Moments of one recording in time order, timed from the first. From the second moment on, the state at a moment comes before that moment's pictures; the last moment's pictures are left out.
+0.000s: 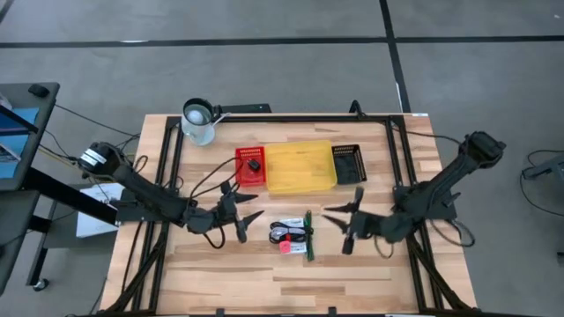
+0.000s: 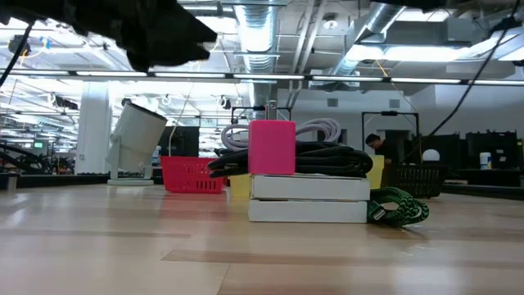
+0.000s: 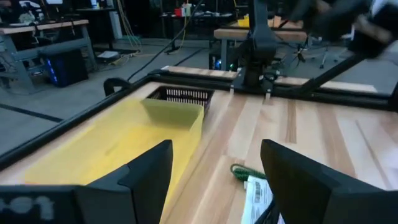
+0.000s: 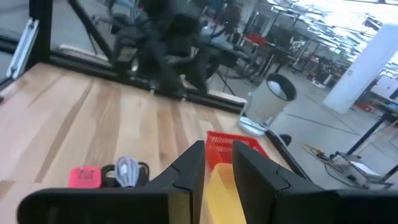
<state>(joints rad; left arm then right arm) -0.49 1.39 0.51 0.70 -0.84 -0.15 0.68 1.21 0.58 0.42 0.92 -0.24</state>
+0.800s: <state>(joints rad) -0.43 1.54 0.51 0.89 -0.43 -0.14 0.67 0.99 0.40 0.45 0.92 -0.29</state>
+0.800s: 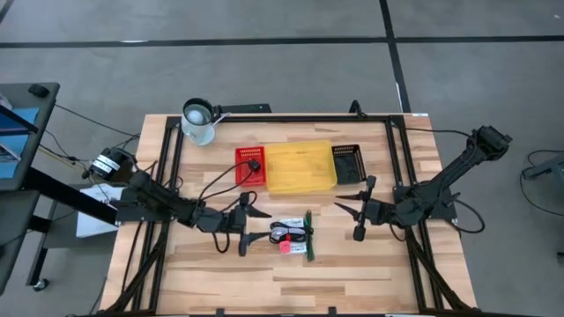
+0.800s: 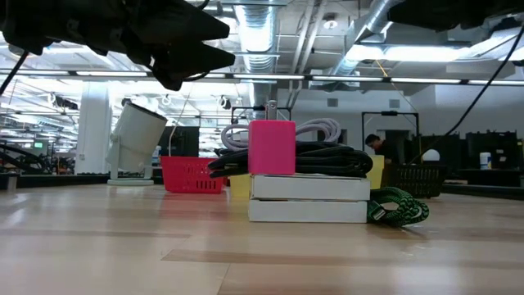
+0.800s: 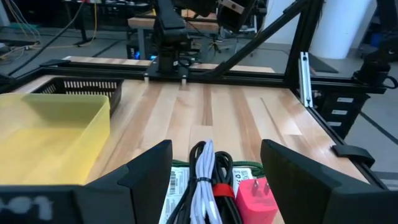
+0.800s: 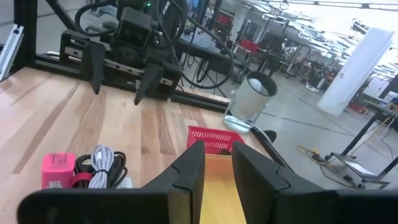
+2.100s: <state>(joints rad) -0.60 1.79 0.86 0.63 -0.75 -0.20 0.67 0.99 0.40 0.46 0.92 -0.29</state>
